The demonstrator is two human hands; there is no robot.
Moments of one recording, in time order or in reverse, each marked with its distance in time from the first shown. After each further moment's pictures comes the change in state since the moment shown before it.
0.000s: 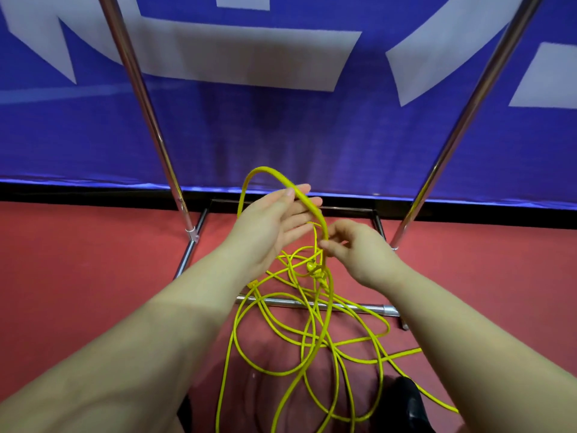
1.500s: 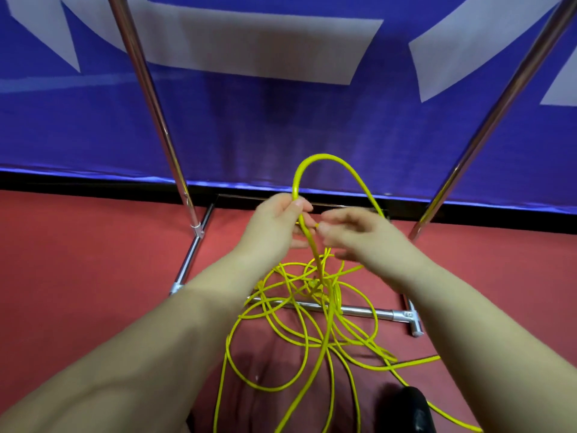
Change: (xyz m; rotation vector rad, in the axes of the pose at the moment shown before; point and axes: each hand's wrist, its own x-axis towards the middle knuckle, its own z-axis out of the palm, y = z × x) left_hand 0.019 -0.005 -0.010 0.396 0.147 0.114; right_hand 0.015 -0.021 -0.007 0.548 -0.120 0.157
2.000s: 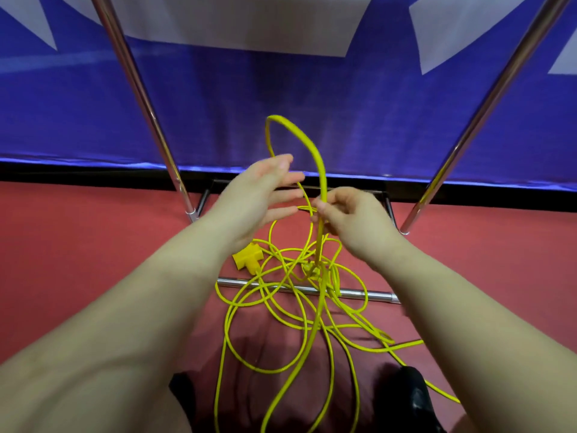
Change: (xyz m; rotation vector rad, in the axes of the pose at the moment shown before) left_hand 0.012 -0.001 -0.014 -0.205 -0.070 -0.144; right_hand 0.016 0.014 0.010 -0.222 0.143 -0.123
